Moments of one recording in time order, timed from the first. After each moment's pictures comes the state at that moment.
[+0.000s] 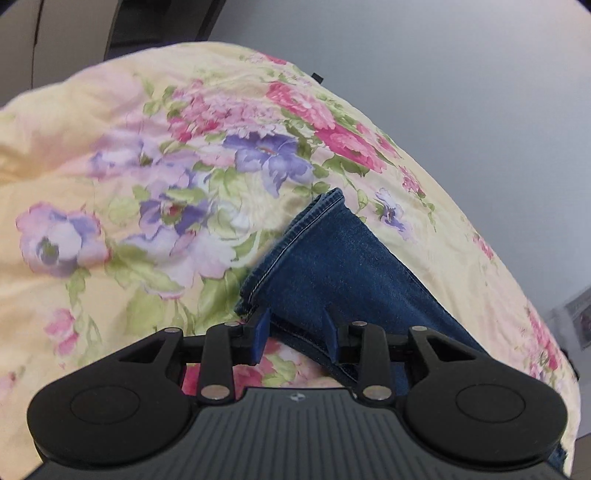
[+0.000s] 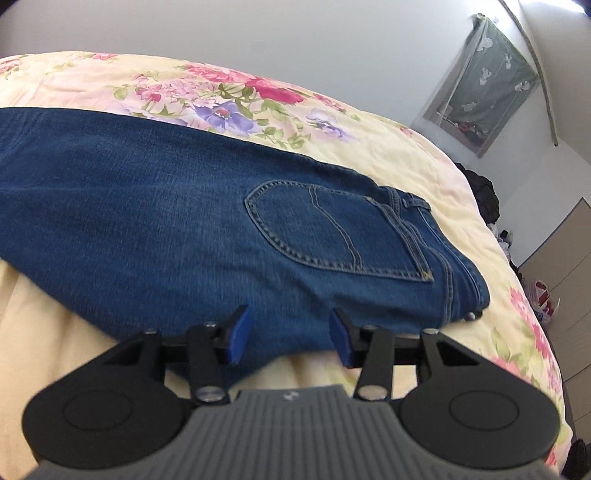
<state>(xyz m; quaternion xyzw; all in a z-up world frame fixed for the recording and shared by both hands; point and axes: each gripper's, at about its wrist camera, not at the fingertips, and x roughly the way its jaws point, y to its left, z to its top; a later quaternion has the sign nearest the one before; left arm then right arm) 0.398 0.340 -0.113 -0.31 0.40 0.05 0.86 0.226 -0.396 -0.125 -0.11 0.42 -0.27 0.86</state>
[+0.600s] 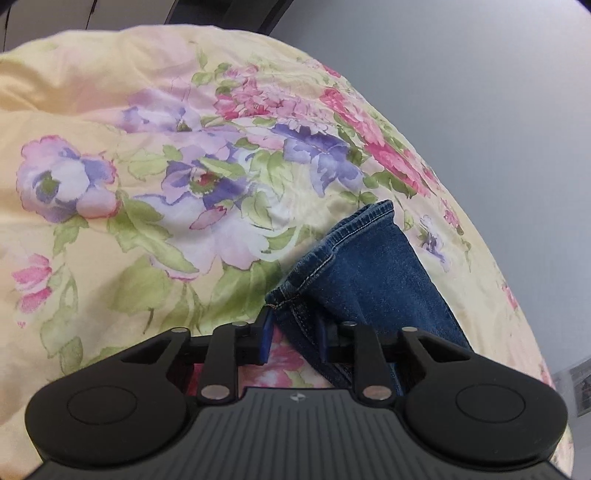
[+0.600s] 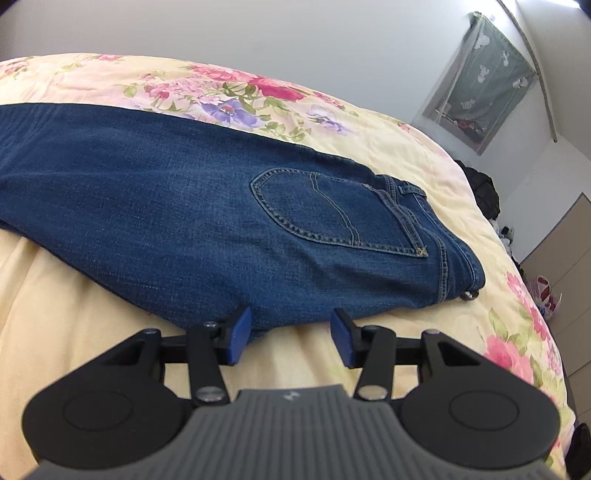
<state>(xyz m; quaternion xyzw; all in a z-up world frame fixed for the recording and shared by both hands) 0.405 0.335 -0.148 -0.34 0.36 0.12 0.86 0.204 -0.385 -0.128 -0.10 0.42 -0.28 0.86</state>
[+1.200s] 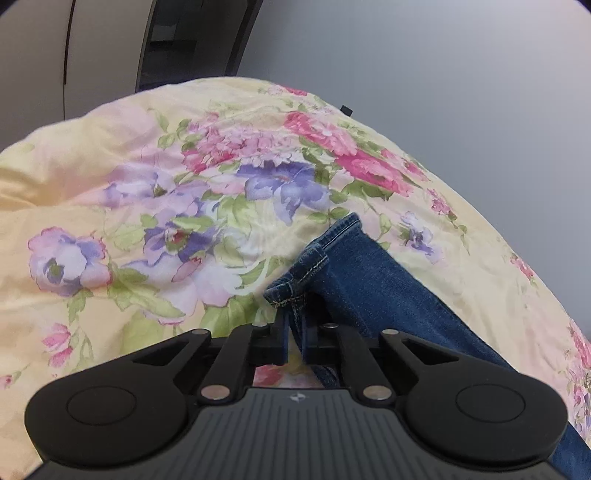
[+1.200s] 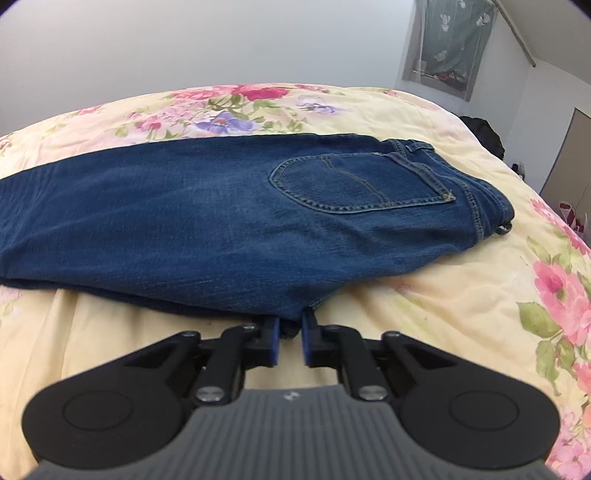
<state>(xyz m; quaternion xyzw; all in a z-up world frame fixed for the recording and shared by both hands) 0.413 0.307 -0.102 -0.24 0.36 0.12 0.89 0.199 -0.369 -0.130 0.02 0.37 -0.30 0.88</state>
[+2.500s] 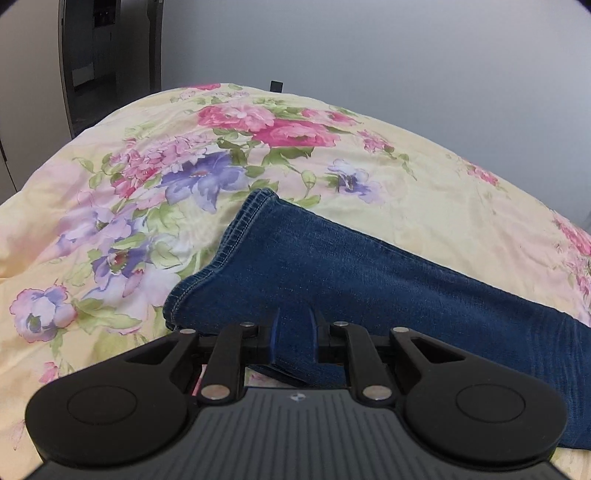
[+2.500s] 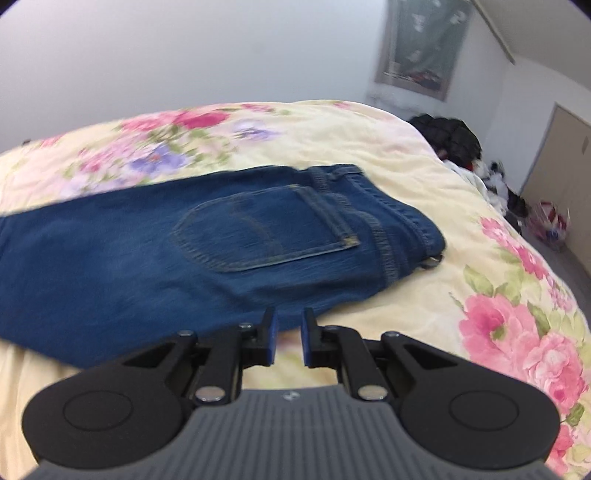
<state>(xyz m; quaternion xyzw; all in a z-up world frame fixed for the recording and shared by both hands) 0.419 0.244 -0.098 -0.10 0.41 0.05 0.91 0.171 -0.485 -0.090 0.07 0.36 -0.34 0.87</state>
